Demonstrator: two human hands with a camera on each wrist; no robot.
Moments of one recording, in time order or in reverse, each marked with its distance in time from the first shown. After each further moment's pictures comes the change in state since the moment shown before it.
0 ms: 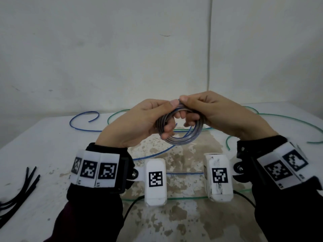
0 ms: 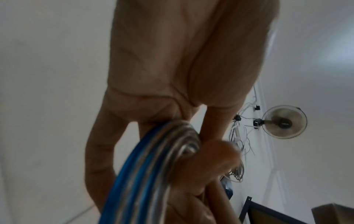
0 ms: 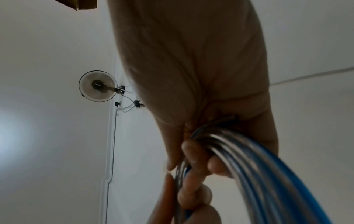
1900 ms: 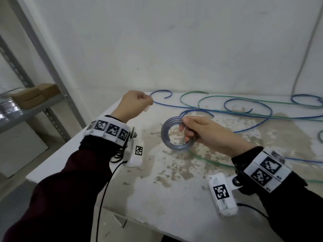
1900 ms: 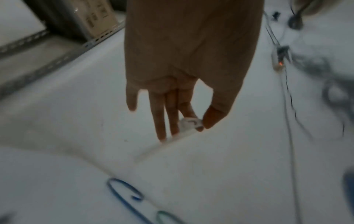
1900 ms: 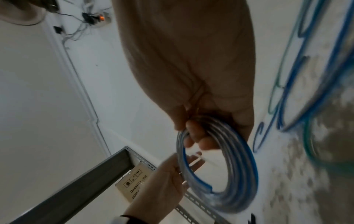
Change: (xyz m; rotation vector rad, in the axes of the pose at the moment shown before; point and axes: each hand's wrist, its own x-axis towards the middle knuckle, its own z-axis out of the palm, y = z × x) left_hand -0.167 -0.033 -0.161 0.662 0.822 -0.316; right_hand 0.046 0.046 0.198 0.175 -0.186 0.129
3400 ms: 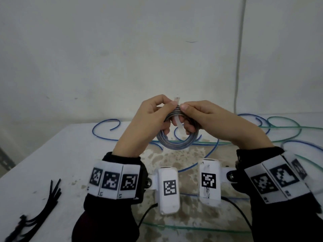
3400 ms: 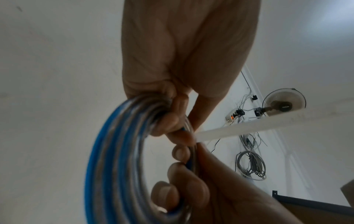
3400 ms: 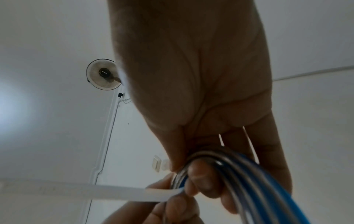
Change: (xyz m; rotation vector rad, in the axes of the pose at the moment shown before) left_hand 0.033 0.152 0.145 -0.652 -0.313 0.303; right_hand -0.009 -0.058 -0.170 -0.487 0.186 -0.198
